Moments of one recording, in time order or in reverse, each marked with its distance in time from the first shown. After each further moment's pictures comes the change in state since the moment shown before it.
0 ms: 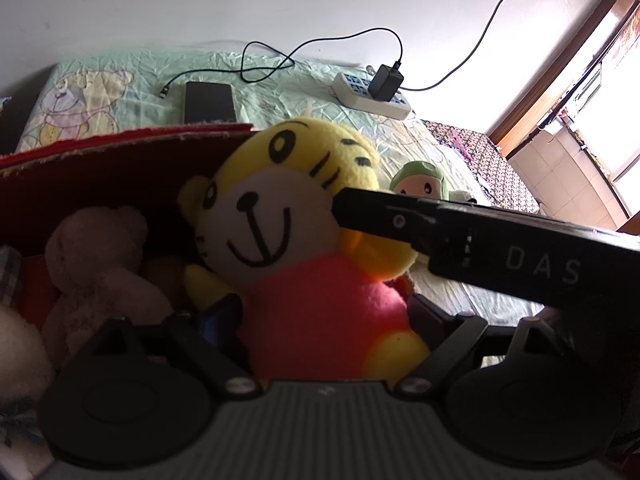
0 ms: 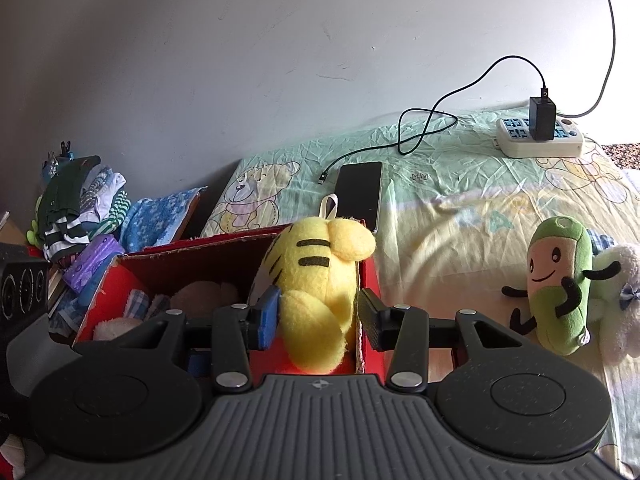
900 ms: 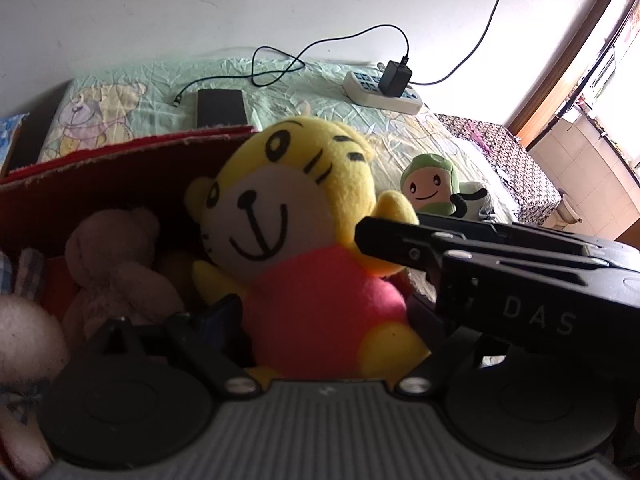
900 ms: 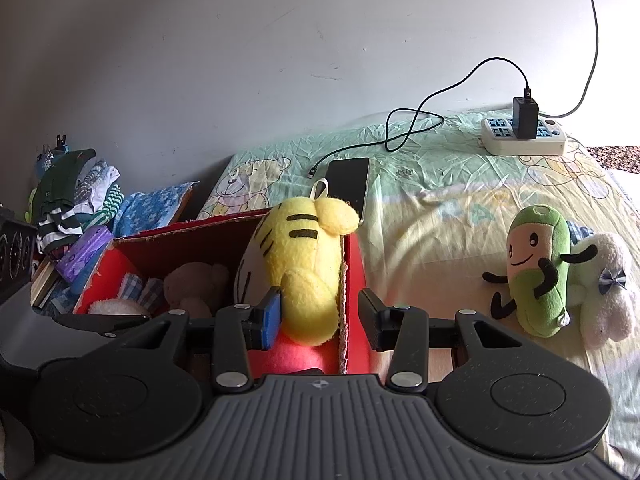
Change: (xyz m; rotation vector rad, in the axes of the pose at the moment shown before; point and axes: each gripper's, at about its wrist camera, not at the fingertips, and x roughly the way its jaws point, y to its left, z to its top) left arm -0.008 -0.020 -0.007 0.039 -0.005 0.094; right arm -0.019 -0.003 -0.018 -0.002 -0.017 -0.027
